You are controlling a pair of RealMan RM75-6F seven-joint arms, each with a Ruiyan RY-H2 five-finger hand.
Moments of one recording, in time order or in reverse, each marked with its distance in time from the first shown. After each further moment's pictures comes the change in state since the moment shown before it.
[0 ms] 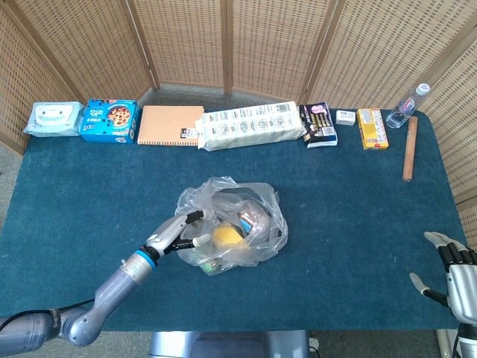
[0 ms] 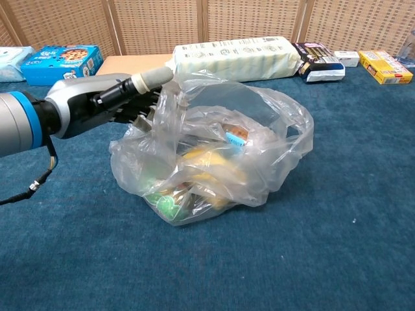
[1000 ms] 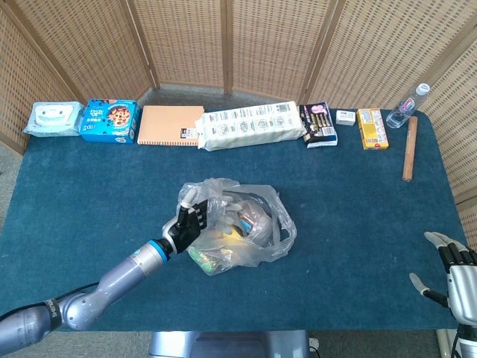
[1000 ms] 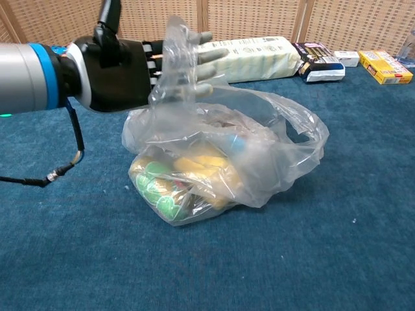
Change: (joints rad) left arm 0.143 -0.018 -0.374 -0.045 -0.008 -0.434 -0.935; right arm -0.008 0.003 0.003 -0.016 -0.013 0.016 -0.007
